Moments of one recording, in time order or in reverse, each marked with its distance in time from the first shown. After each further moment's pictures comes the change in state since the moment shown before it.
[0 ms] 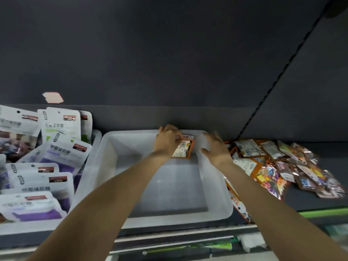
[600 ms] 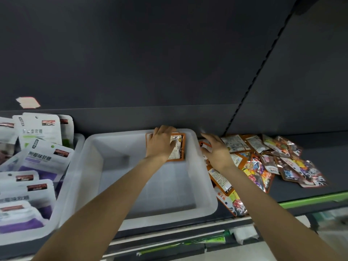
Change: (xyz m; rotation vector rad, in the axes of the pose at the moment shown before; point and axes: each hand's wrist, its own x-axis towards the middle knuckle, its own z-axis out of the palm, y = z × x) left_hand -0.018 0.040 -0.001 0.085 0.058 0.036; right_hand -0.036 0.028 -0.024 0.224 0.156 -0.056
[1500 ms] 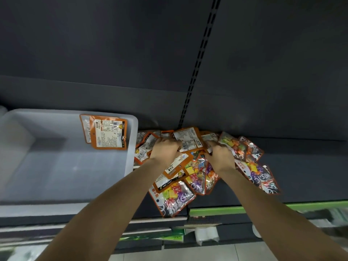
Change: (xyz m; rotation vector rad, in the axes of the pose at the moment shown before) left_hand 0.010 0.170 0.136 0.212 -0.229 0.084; right_hand 0.013 0.192 -0.098 -0.531 -0.068 0.084
